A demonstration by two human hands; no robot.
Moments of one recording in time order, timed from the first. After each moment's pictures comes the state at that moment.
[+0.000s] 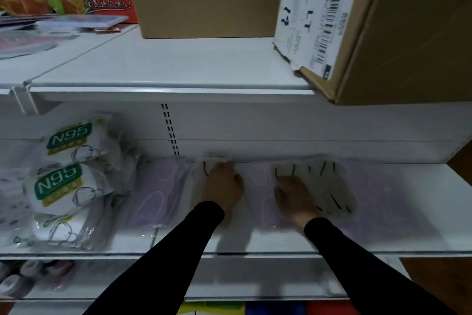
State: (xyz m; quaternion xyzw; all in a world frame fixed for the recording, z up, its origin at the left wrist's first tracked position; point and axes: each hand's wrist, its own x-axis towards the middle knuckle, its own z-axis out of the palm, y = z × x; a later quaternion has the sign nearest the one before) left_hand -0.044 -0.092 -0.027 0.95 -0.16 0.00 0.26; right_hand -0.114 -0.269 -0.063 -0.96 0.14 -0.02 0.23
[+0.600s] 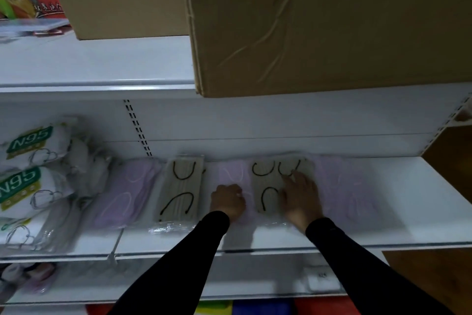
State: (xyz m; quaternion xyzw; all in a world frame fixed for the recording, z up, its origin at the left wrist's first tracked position) left_hand -0.084 -0.177 -0.064 0.96 -0.12 -0.15 0.22; right_hand -0.154 -0.357 -0.073 -0.98 0.17 -0.04 0.11
